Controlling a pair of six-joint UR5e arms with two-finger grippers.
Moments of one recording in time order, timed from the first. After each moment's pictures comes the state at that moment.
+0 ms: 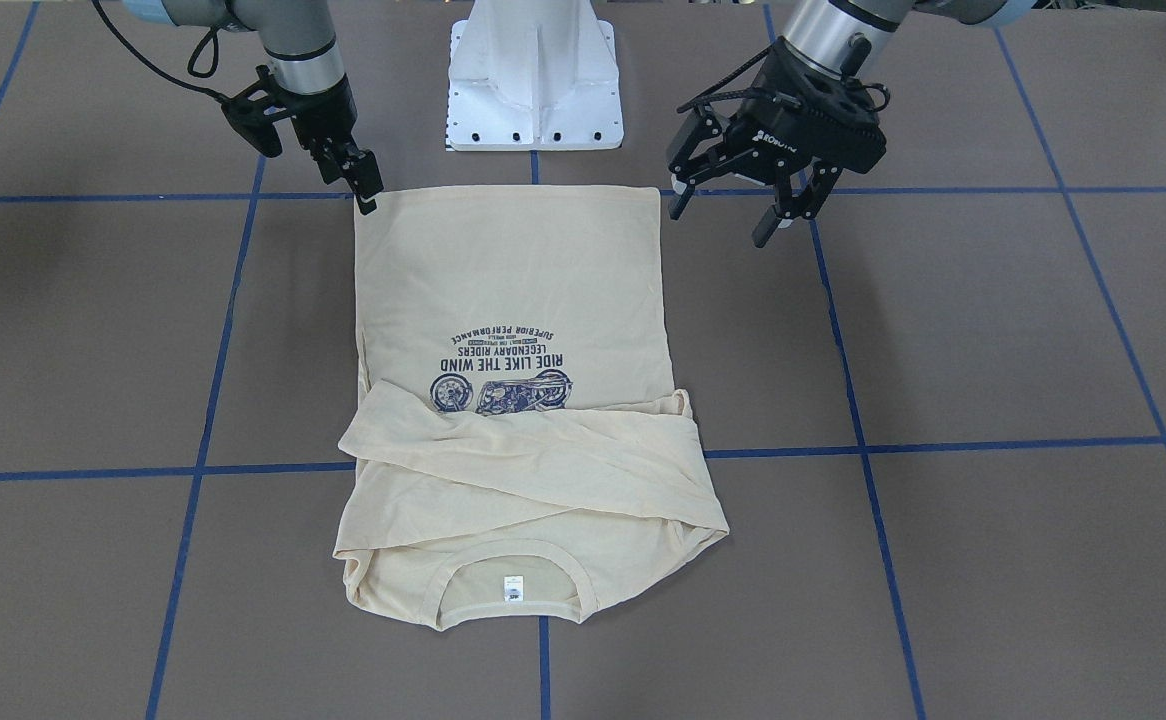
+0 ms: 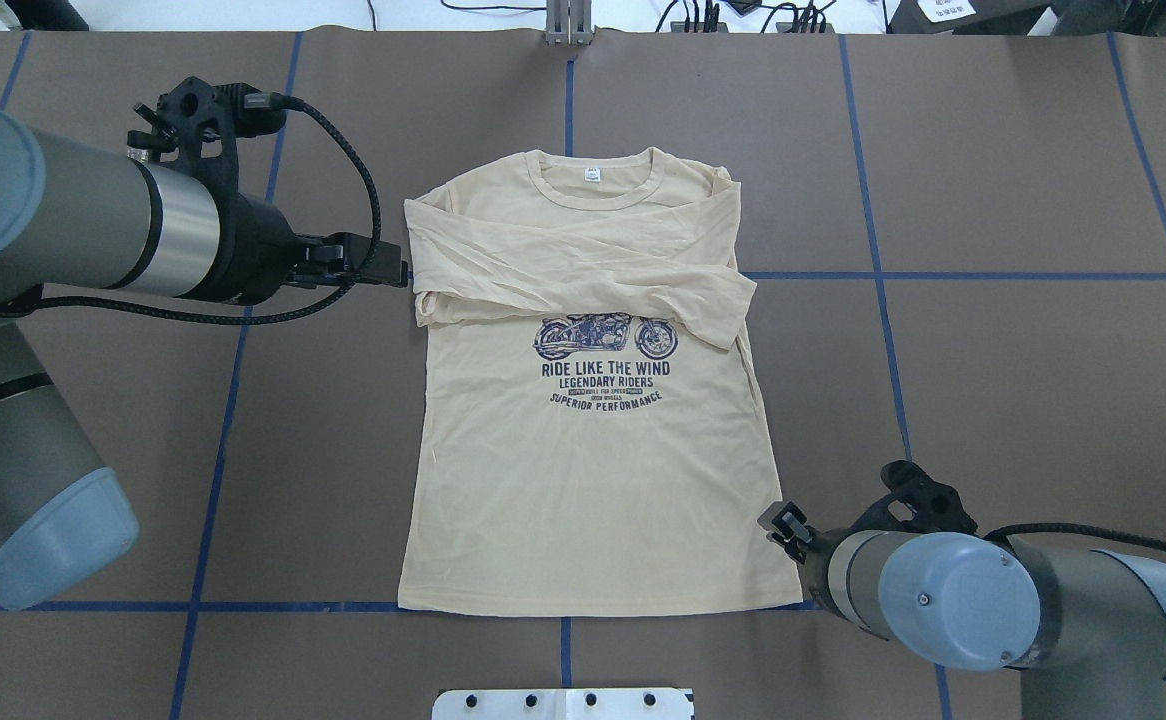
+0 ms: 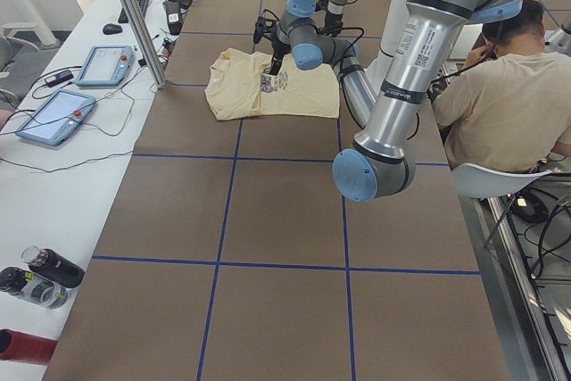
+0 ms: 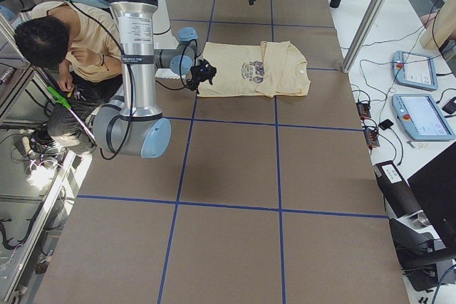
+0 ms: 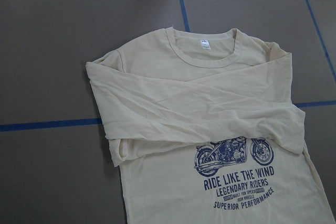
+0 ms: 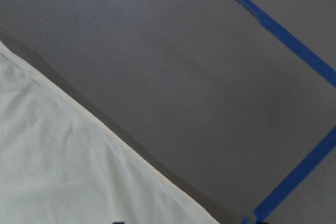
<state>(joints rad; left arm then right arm) -0.71 -1.97 -2.10 -1.81 -1.89 -1.15 0.17 -1.49 2.14 -1.45 1.54 2.27</state>
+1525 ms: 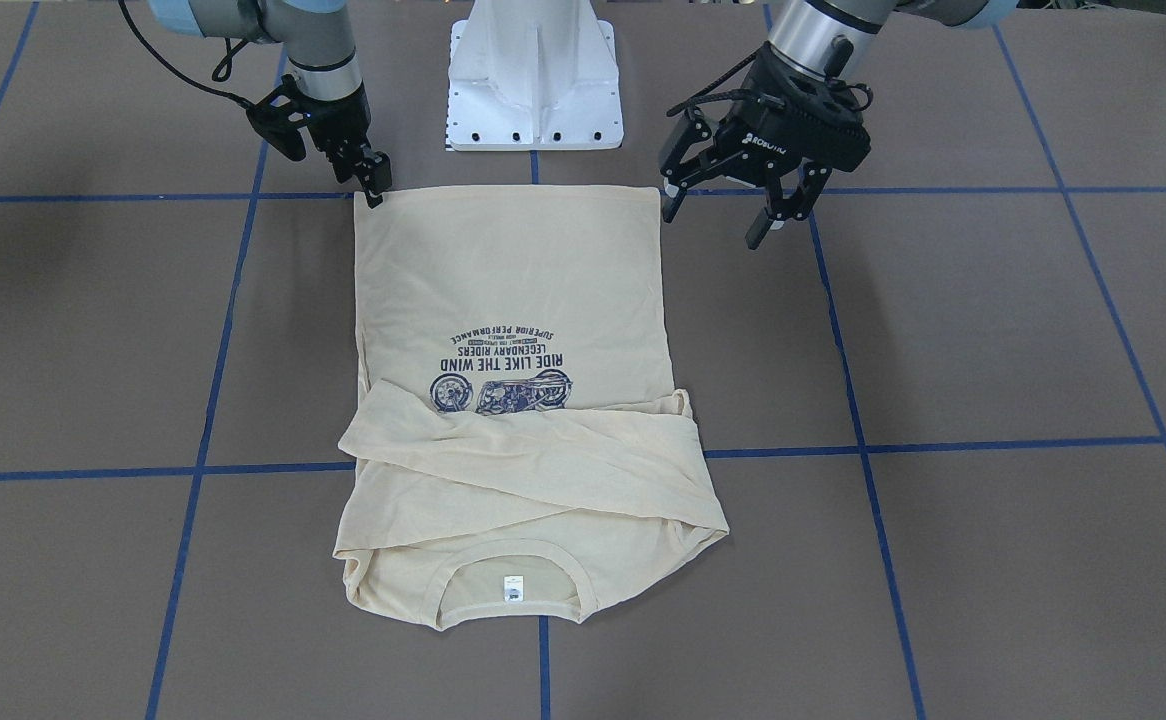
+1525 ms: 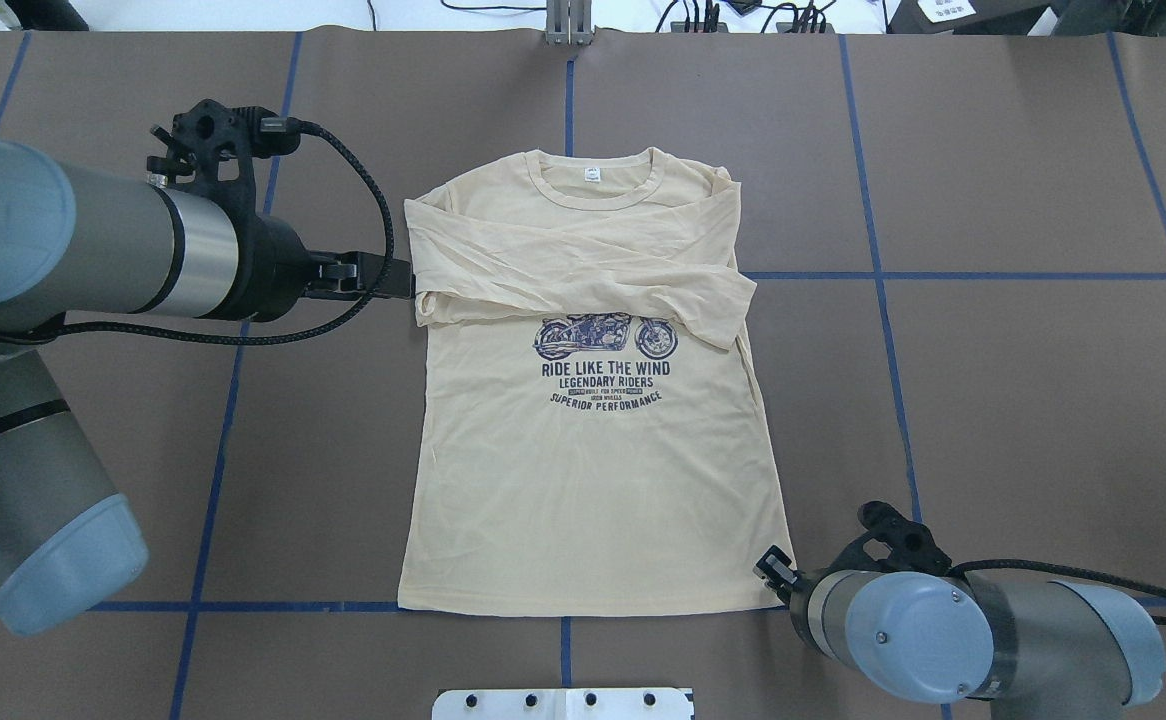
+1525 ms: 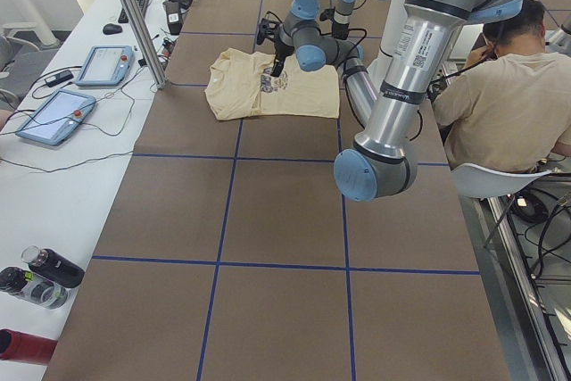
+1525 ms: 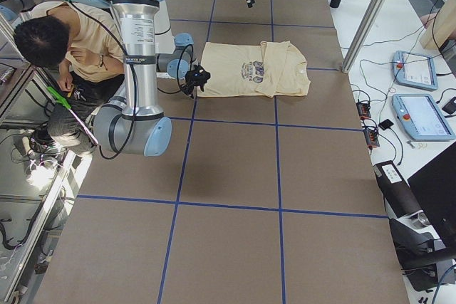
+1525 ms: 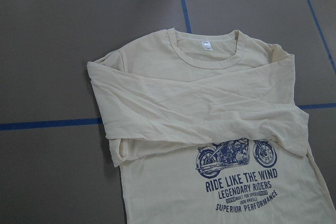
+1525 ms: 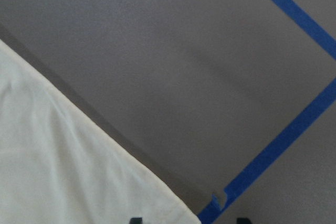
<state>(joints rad) -0.67 -1.97 -2.10 -1.81 -1.83 -1.14 0.12 -1.47 2.08 -1.45 1.55 2.27</state>
